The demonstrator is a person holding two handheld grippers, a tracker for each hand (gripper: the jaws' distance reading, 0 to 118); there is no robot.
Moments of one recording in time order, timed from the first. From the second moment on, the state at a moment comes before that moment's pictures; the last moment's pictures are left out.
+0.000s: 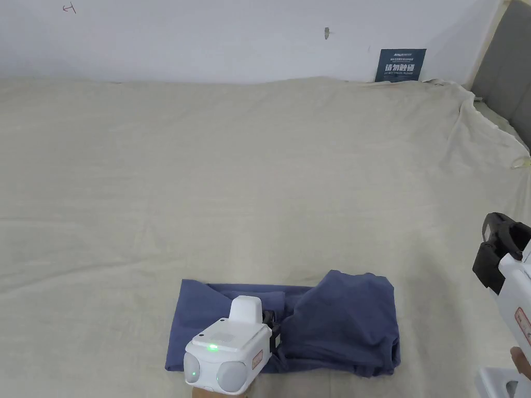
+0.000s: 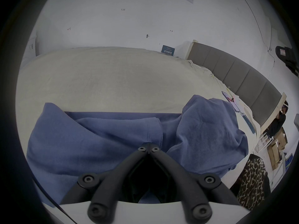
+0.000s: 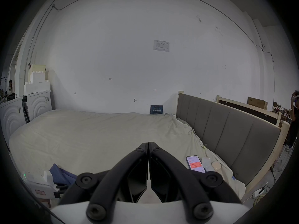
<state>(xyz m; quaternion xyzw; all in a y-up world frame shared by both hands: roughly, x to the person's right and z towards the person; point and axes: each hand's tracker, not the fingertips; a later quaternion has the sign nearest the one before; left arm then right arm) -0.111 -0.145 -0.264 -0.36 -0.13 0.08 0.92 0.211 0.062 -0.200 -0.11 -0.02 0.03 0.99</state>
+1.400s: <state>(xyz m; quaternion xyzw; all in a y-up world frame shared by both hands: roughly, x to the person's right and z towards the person) -0.315 -0.150 -0.329 -0.50 -0.24 0.29 0.78 0.182 0.056 -0.217 -0.14 0.00 0.05 0.99</state>
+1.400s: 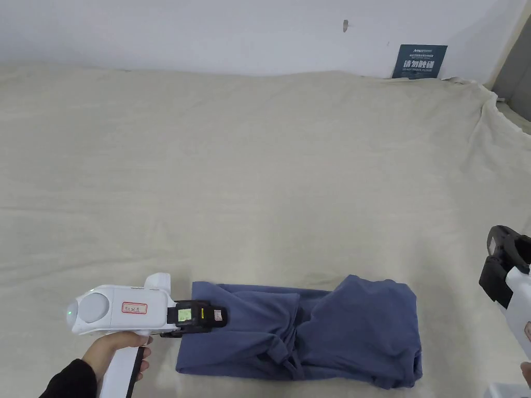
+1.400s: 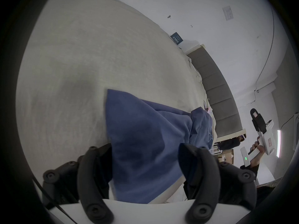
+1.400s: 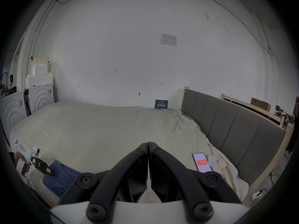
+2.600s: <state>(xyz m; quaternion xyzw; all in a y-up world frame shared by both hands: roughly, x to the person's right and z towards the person) -0.302 0.012 -0.283 -0.49 -0.14 0.19 0.84 0.182 0.065 -0.212 -0.11 0.03 0.03 0.99</state>
